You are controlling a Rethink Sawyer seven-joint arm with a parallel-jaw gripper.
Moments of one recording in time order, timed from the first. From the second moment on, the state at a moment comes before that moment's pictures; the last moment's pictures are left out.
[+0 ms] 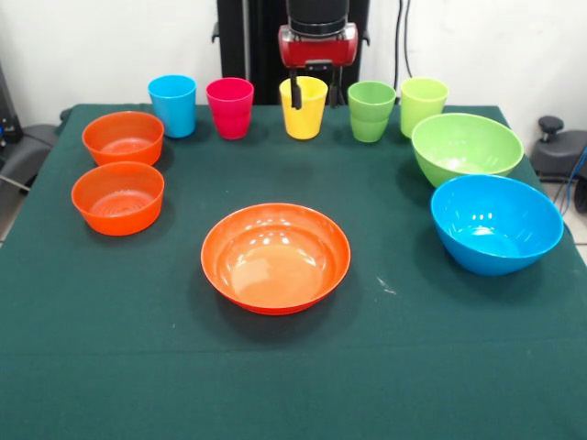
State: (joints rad) arm -0.47 -0.73 0.16 2.18 -0.46 0.14 1.87
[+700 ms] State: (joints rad) arm -0.49 -0.76 0.16 2.19 -0.46 0.13 1.87
